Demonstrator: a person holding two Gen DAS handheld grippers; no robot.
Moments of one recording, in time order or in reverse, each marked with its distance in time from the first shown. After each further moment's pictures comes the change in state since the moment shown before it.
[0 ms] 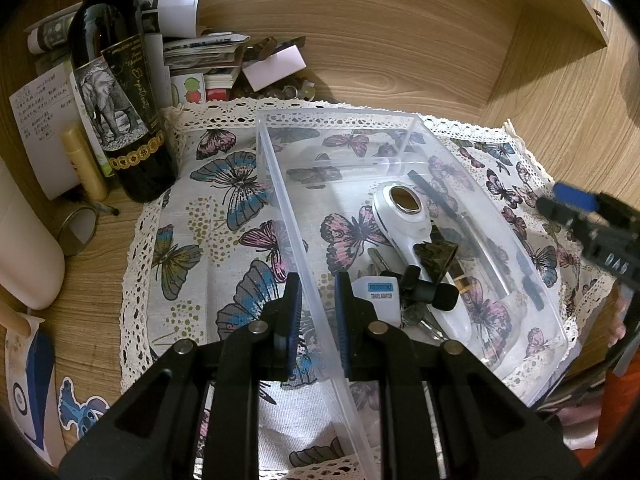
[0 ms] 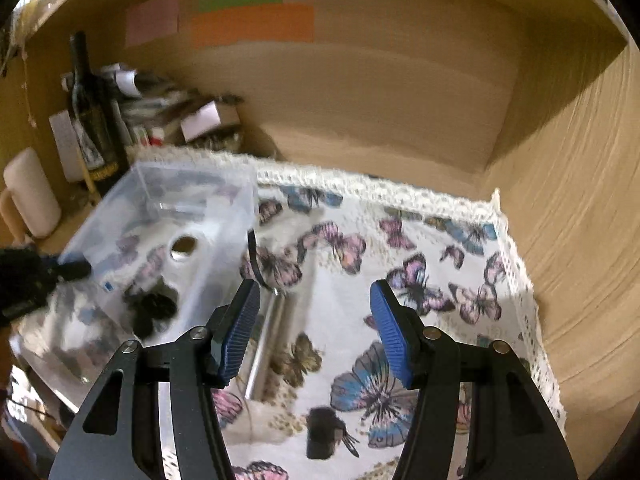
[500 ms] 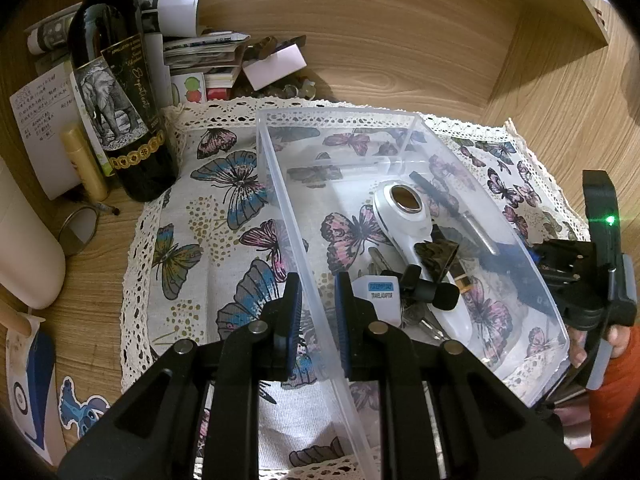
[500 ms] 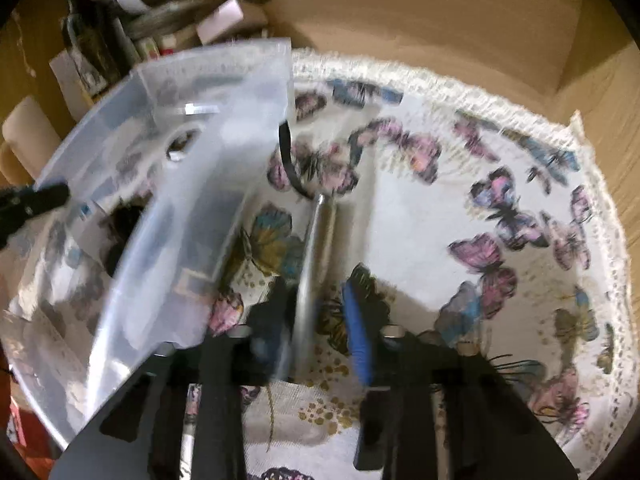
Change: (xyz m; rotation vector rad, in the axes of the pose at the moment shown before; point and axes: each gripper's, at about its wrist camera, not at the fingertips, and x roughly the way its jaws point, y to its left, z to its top) left arm 0.001 0.000 0.000 0.000 0.001 -0.001; right arm 0.072 0.014 -0.033 -0.005 0.235 0.148
